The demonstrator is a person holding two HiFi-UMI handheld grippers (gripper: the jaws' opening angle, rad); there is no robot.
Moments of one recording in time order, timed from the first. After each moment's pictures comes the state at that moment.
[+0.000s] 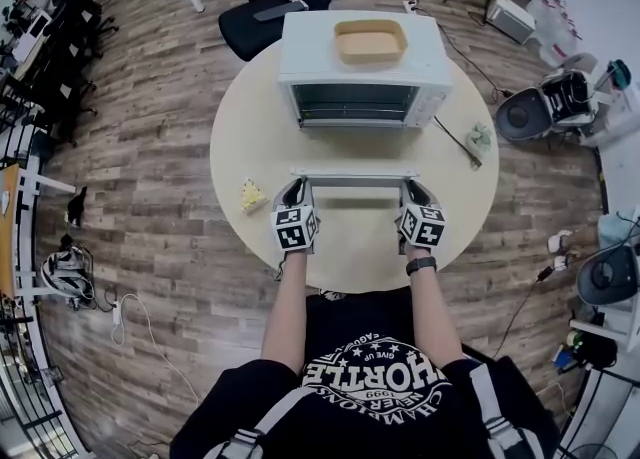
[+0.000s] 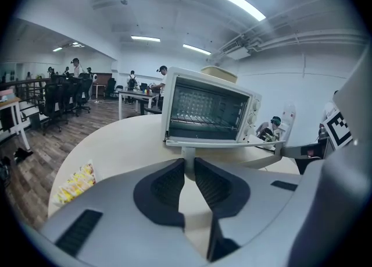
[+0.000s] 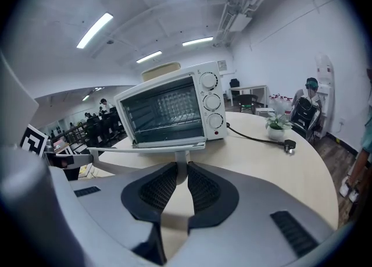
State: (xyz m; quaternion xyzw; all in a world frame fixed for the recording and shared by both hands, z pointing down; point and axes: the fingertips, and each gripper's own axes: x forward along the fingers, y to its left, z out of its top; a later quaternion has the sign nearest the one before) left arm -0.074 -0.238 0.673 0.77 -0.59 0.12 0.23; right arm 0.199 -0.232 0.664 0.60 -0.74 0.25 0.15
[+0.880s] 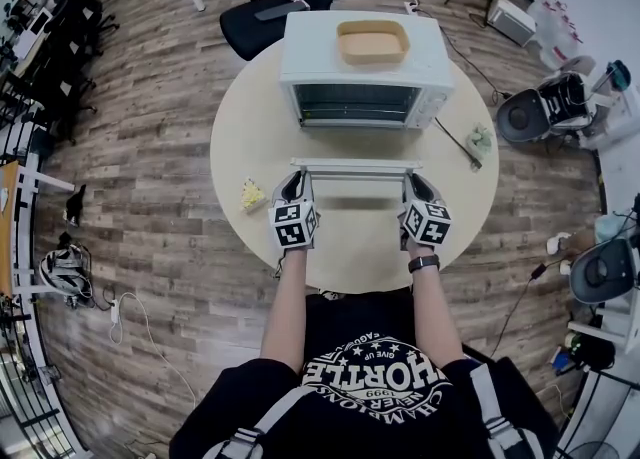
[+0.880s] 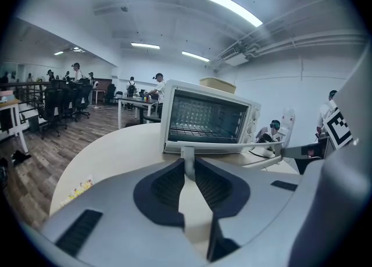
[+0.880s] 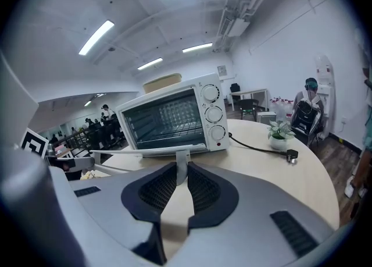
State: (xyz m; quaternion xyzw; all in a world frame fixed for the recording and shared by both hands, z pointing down) left arm -0.075 -0.251 0.645 0.77 -0.59 0.10 0.21; right arm 0.199 -0.245 0.635 0.60 -0.75 0.24 0.12
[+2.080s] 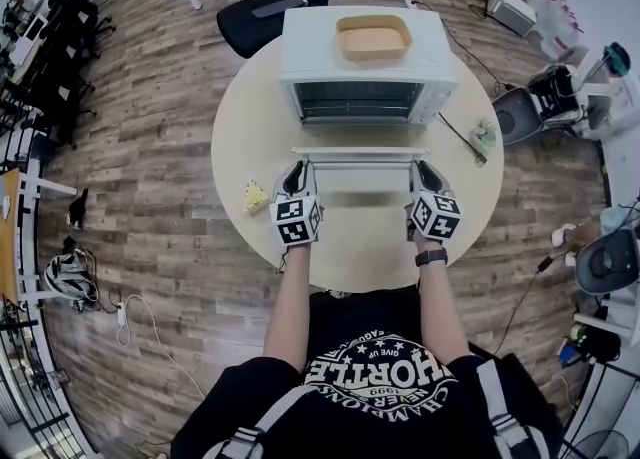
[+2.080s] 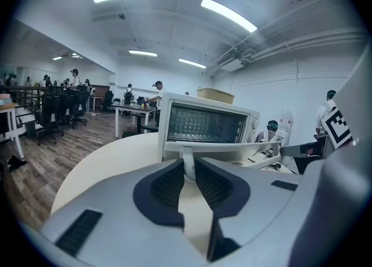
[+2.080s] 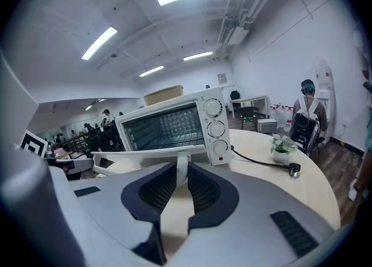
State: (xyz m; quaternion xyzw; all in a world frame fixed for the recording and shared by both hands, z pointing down) left arm -0.078 -0.266 0.617 0.78 -0.59 0.08 0.18; right arm 0.196 -0.260 0.606 0.61 -0.75 0.21 0.10
